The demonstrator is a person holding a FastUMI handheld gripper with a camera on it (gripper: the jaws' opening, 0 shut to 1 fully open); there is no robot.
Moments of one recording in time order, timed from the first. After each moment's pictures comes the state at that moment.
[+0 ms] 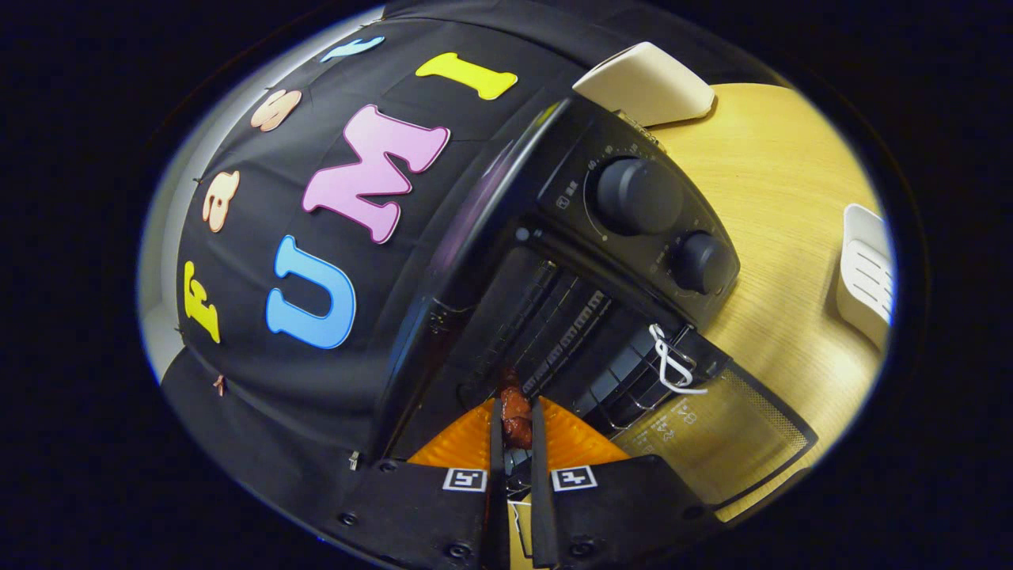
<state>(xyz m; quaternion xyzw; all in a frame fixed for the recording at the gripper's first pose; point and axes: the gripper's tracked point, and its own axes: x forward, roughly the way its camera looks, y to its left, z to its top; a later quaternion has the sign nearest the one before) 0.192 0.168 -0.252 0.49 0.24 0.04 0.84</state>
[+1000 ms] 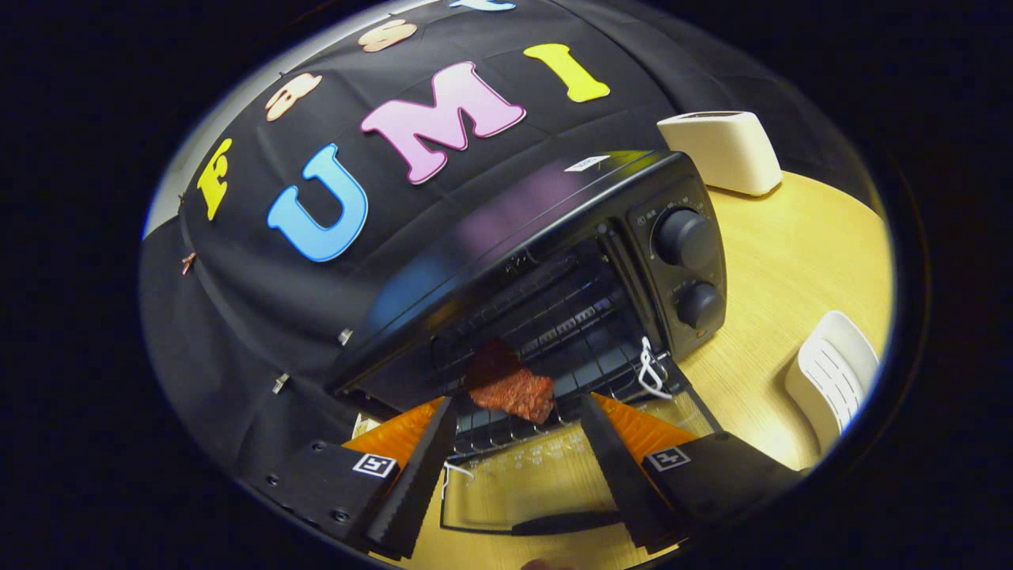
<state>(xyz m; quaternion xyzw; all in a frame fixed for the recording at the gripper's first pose) 0.139 0.169 -0.252 0.28 0.27 0.08 0.92</state>
